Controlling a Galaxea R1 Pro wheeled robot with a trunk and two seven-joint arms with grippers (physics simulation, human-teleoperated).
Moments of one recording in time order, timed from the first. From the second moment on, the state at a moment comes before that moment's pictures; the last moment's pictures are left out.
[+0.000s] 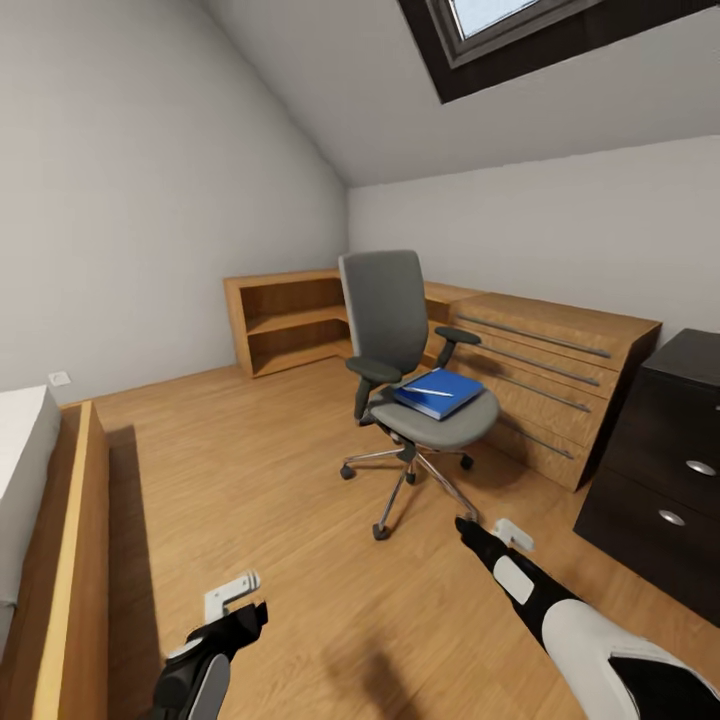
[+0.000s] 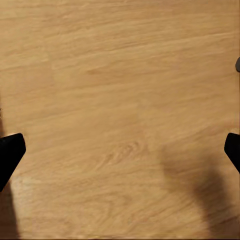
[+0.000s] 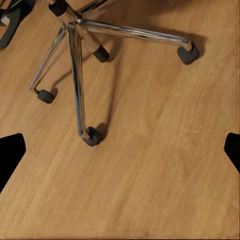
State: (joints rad) left arm -0.12 -0.11 -0.01 -1.32 0.34 0.54 0.41; right arm -0.79 -0.03 -0.09 -0.18 -0.58 -0.04 0.05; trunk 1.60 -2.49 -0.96
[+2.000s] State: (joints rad) left arm -0.12 -0.04 -0.07 -0.47 0.24 -0.12 0.32; right arm -0.52 0.01 -0.09 0.02 -0.31 -0.56 0.04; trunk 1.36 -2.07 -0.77
